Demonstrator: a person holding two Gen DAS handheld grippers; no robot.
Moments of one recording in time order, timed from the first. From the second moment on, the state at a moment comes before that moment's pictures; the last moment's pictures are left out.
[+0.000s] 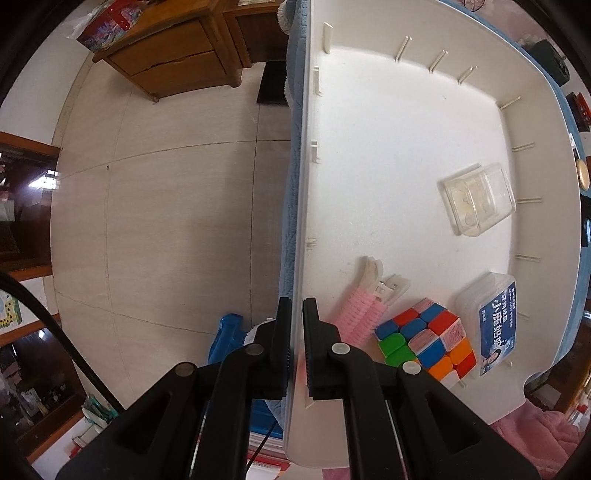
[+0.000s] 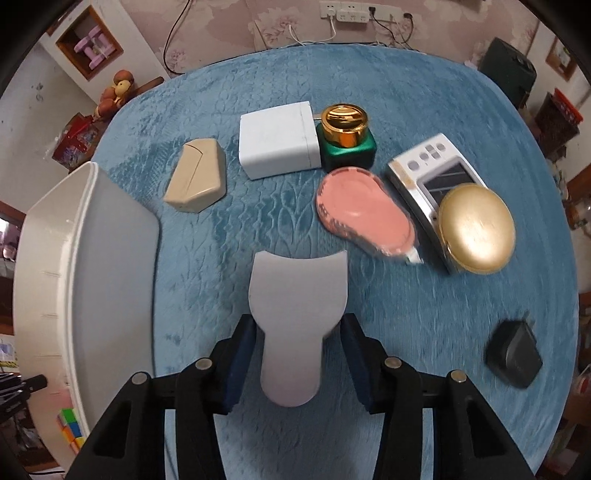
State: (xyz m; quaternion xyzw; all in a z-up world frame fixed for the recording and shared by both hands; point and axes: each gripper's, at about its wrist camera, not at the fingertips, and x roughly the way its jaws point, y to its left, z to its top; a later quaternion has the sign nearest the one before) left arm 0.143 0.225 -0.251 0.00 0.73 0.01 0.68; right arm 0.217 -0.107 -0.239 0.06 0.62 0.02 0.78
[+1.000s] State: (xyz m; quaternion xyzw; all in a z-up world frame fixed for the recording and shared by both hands) left arm 0.119 0.244 -0.257 0.00 0.74 -0.05 0.67; right arm 0.103 -0.083 -0.183 0.21 0.63 0.02 0.75
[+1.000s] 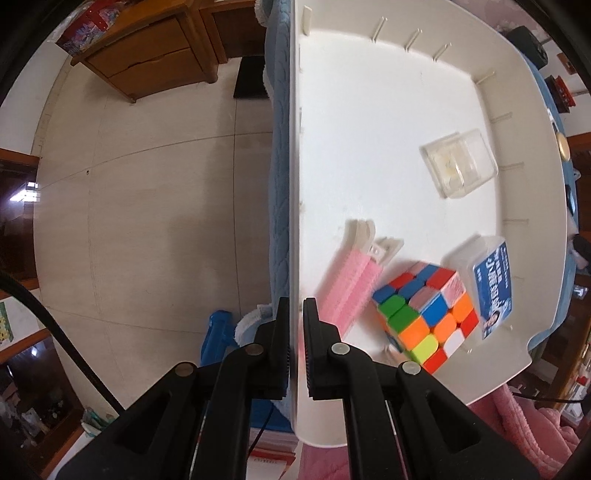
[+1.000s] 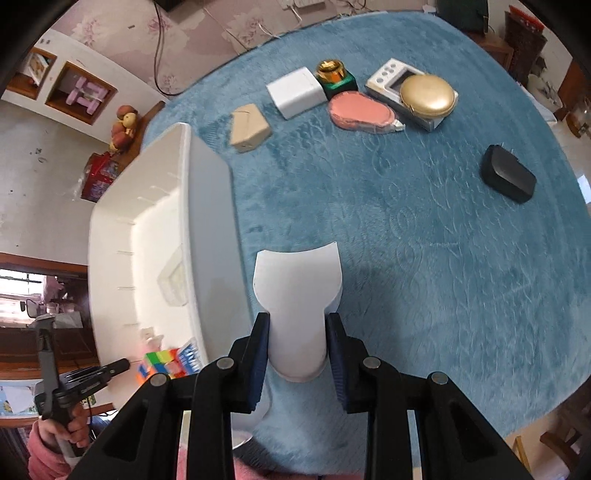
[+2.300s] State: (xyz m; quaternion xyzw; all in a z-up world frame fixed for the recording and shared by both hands) left arm 0.089 0.263 -0.268 -0.09 0.73 0.00 0.67; right arm 0.100 0.012 -0.115 0.05 0.58 0.12 0.80
